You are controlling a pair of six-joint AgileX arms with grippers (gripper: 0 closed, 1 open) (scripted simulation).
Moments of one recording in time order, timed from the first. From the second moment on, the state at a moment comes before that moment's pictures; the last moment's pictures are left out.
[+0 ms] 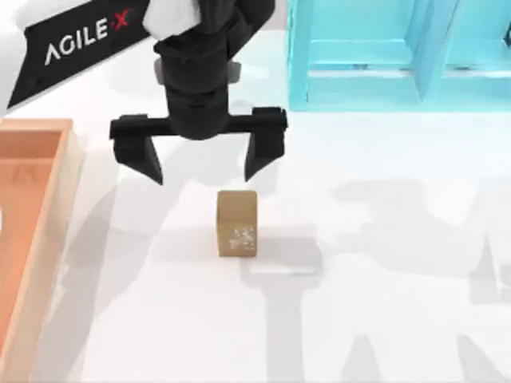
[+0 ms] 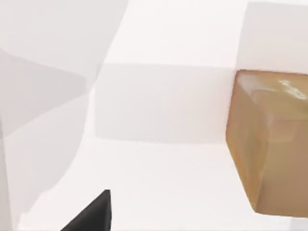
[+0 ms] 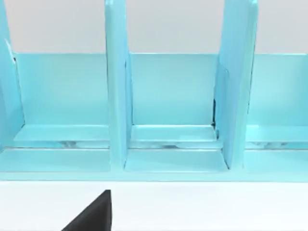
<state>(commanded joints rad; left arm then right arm) -0.58 2.12 1.88 -1.34 -0.02 -0.62 0.00 0.00 0.00 0.00 0.00 0.00</state>
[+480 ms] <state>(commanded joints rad) -0.64 2.17 1.98 -1.38 0.00 -0.62 0.00 0.00 0.00 0.00 0.00 0.00</state>
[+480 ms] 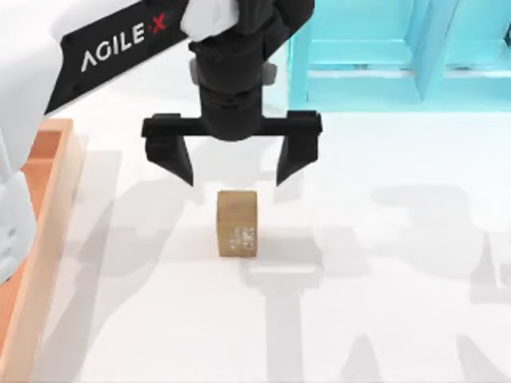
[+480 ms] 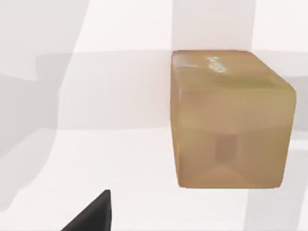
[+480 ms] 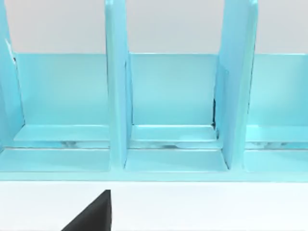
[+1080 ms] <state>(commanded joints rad) -0.64 2.22 1.72 -1.07 0.00 -0.61 0.00 0.00 0.00 0.00 0.00 0.00</state>
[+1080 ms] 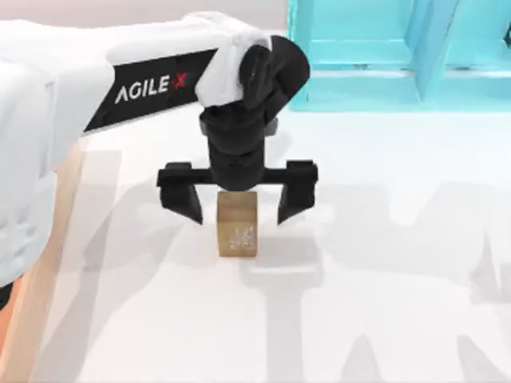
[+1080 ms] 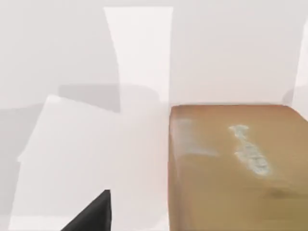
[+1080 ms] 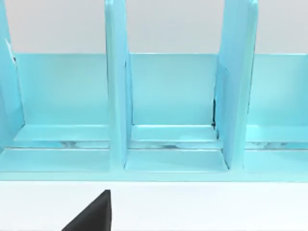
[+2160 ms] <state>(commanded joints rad) -0.64 2.23 1.67 -1.02 0.00 -0.61 0.00 0.00 0.00 0.00 0.00 0.00</state>
